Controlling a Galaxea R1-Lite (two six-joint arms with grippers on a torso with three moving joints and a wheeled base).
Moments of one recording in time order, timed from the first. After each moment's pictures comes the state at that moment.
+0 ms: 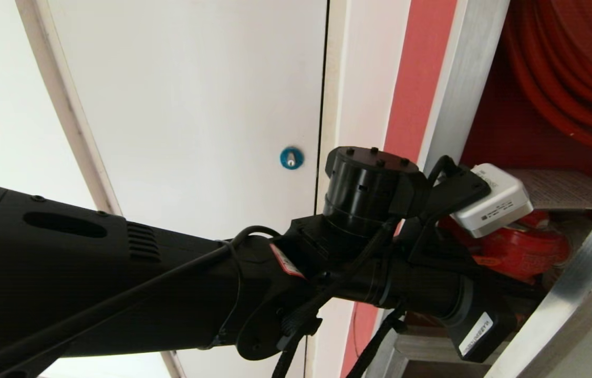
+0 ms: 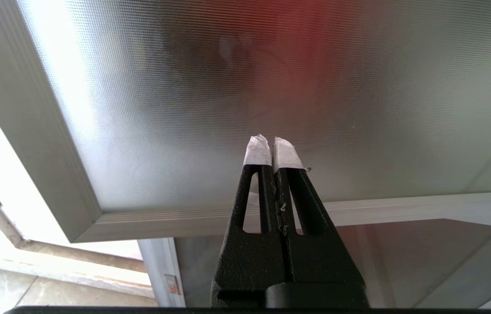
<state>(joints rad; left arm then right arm) -1.05 2.01 -1.44 -0.48 -0.67 0.06 -0.01 0.00 0.00 0.00 0.04 -0.05</state>
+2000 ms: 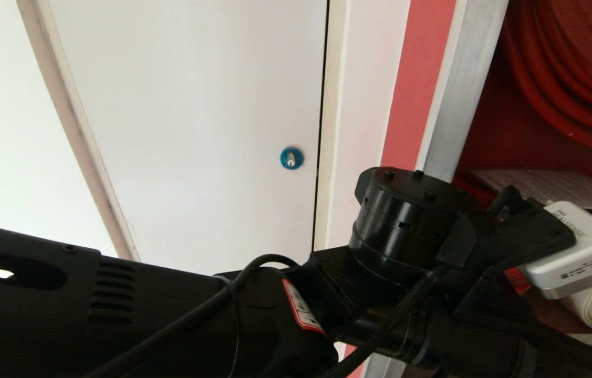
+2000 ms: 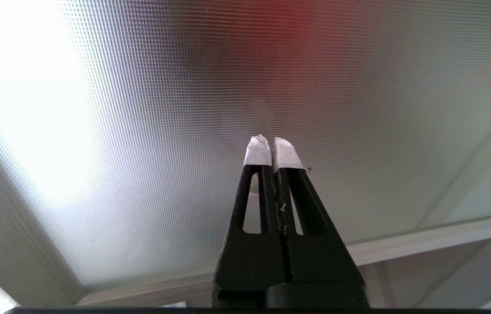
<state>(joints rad) -1.13 1.97 -1.38 -0.48 -0.68 0.06 -0.01 0.00 0.00 0.00 0.04 -0.05</state>
